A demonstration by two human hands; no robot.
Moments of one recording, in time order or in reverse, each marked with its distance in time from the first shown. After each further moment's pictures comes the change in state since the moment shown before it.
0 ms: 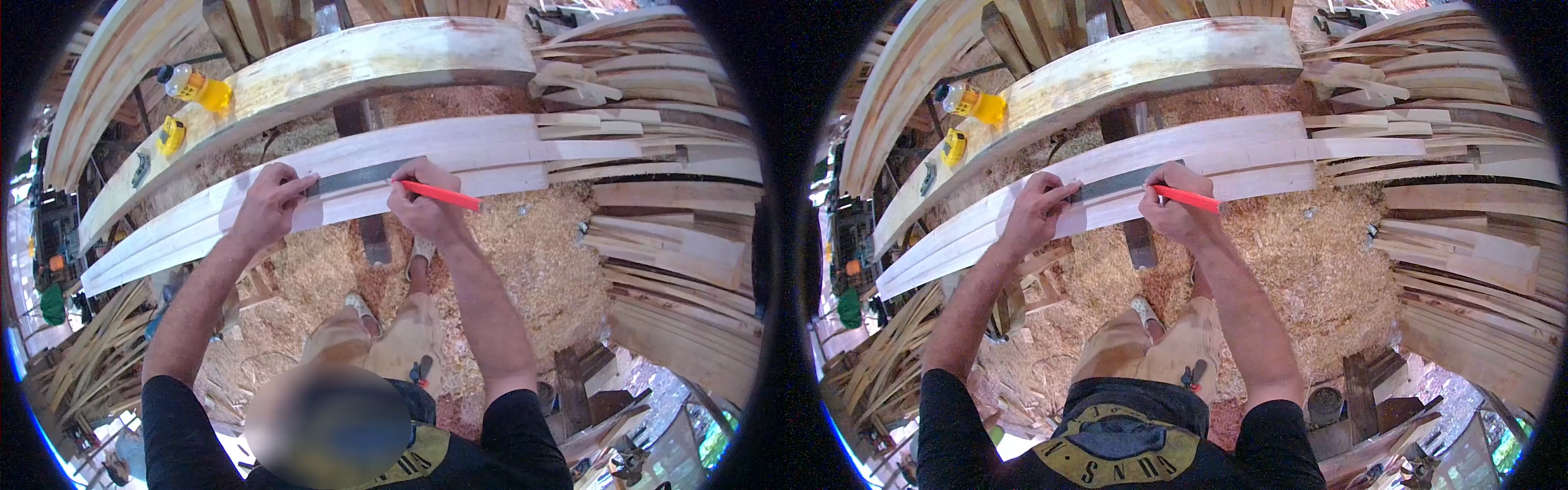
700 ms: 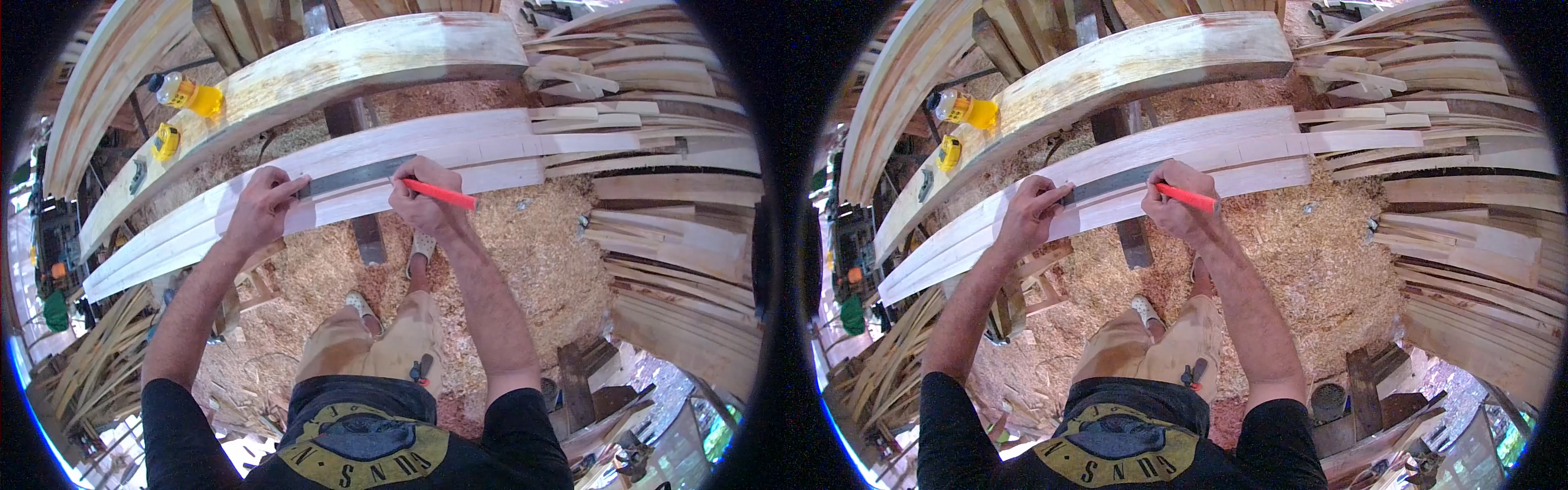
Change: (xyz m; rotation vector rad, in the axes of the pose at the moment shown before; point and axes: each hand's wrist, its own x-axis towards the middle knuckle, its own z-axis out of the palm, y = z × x) left_hand 0.002 0.001 -0.001 -0.008 -0.010 -0.002; right_hand 0.001 0.013 -0.011 -0.075 0.014 -0.060
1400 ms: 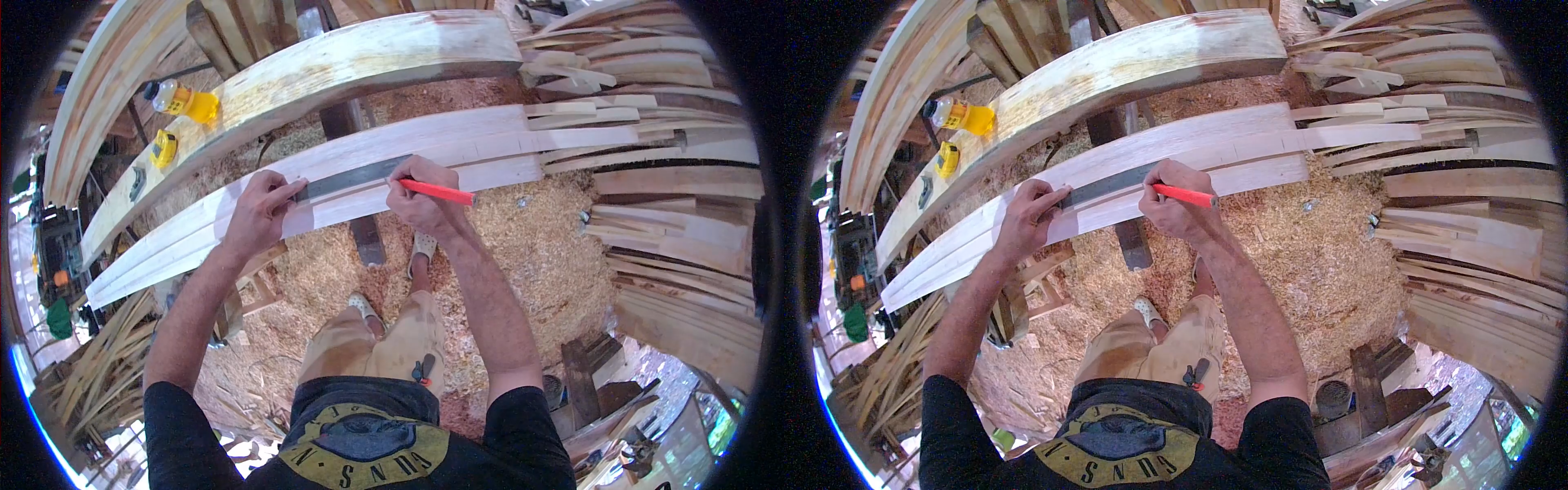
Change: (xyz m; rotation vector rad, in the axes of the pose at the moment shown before) left_hand 0.001 0.003 -0.004 0.006 -0.022 -0.010; right_hand 0.002 -0.003 -0.004 0.036 -0.025 0.026
